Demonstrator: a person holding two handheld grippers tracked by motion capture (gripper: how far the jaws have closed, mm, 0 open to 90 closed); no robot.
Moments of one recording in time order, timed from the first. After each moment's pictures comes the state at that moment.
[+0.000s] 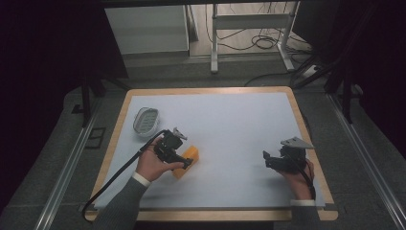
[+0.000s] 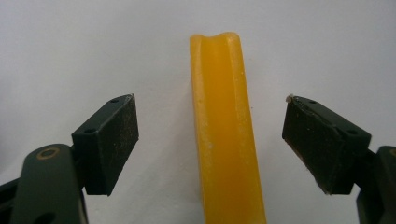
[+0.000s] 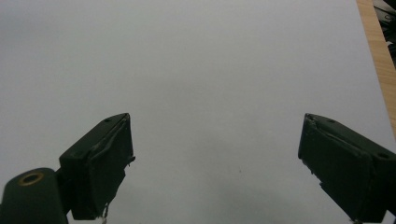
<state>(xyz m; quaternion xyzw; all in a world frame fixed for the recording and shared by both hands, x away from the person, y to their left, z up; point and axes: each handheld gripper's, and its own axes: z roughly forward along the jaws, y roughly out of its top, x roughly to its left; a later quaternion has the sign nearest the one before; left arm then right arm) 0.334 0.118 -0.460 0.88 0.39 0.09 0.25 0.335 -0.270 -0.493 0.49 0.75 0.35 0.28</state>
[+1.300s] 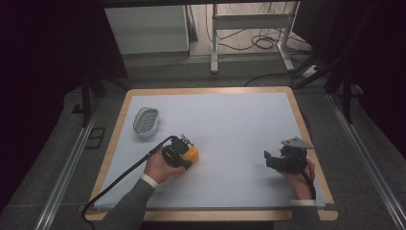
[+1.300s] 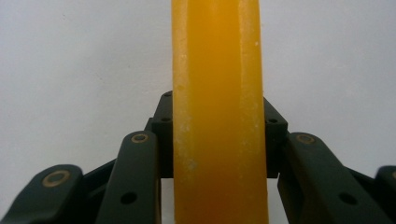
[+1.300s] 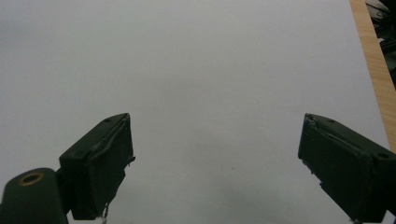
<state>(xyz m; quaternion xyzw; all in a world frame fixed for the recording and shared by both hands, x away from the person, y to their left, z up) 0.341 0.102 -0.492 0.89 0.40 0.07 0.21 0.336 -0.272 -0.494 0.50 0.74 0.34 0.28</state>
